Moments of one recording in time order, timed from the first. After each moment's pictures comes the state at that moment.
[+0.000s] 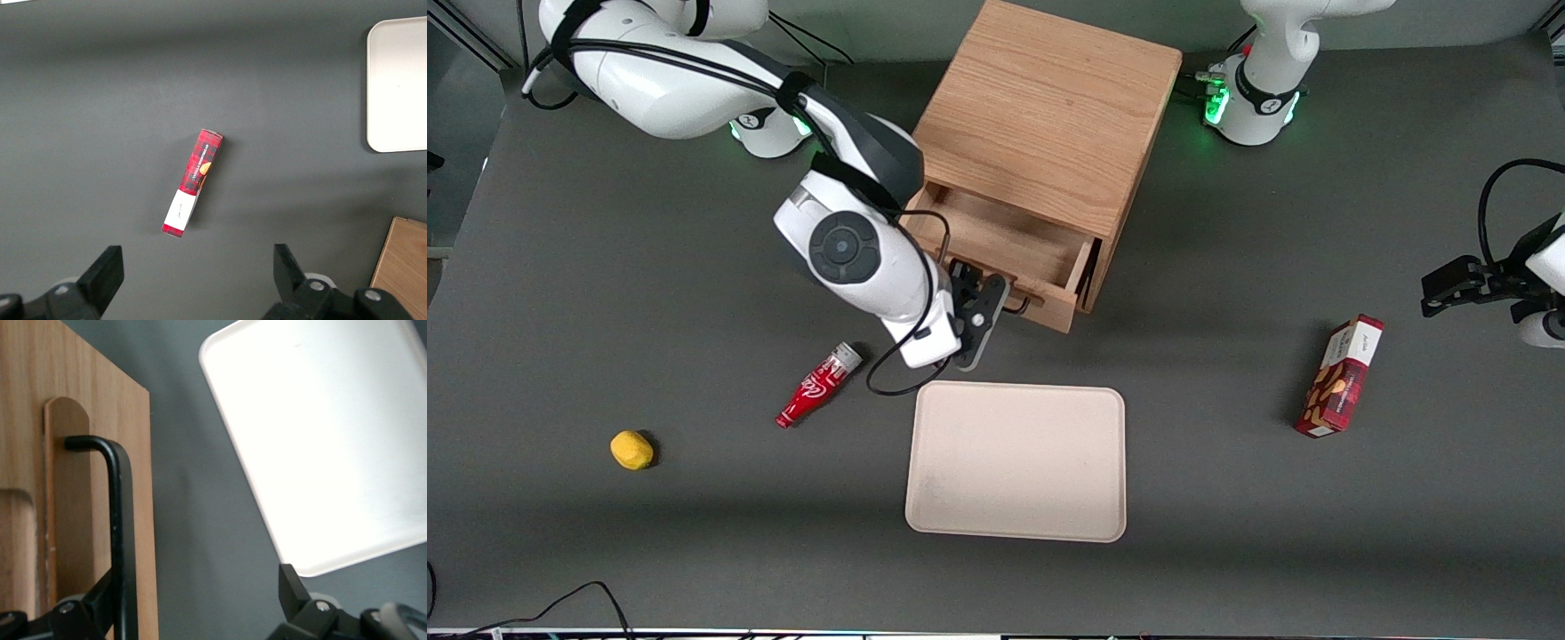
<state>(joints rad) 0.04 0.74 0.79 -1.31 -0.29 1.92 -0.33</state>
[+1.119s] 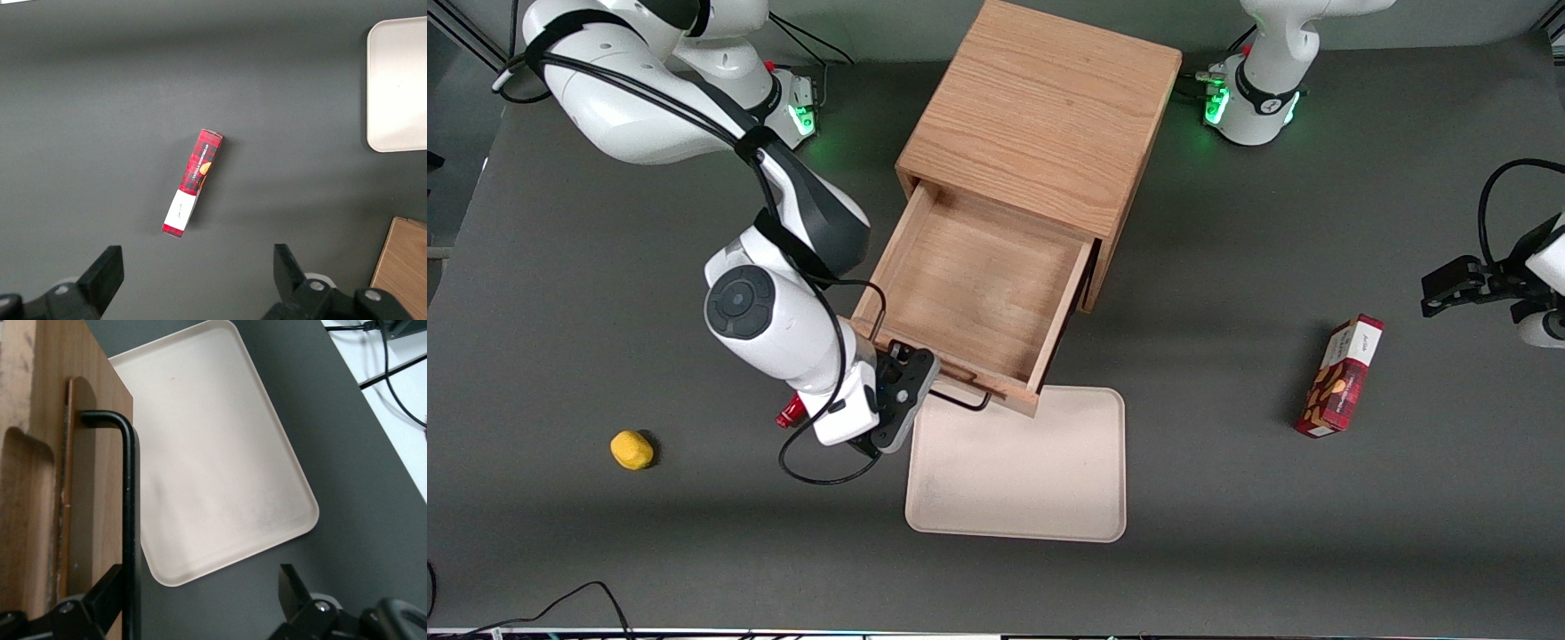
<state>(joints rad) 0.05 0.76 0.61 -1.21 -0.28 2.08 -0.52</state>
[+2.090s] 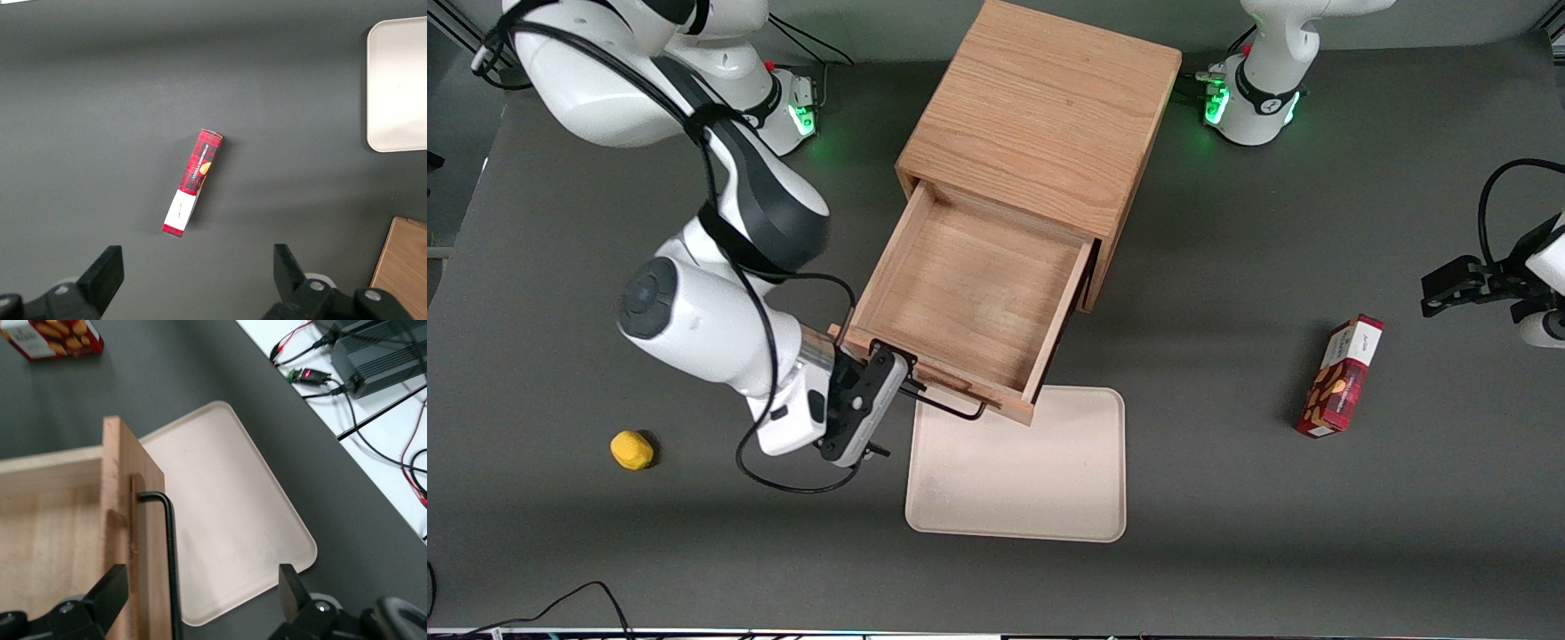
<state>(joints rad) 0.04 0.67 0.56 -1.14 -0.01 2.07 -0.51</state>
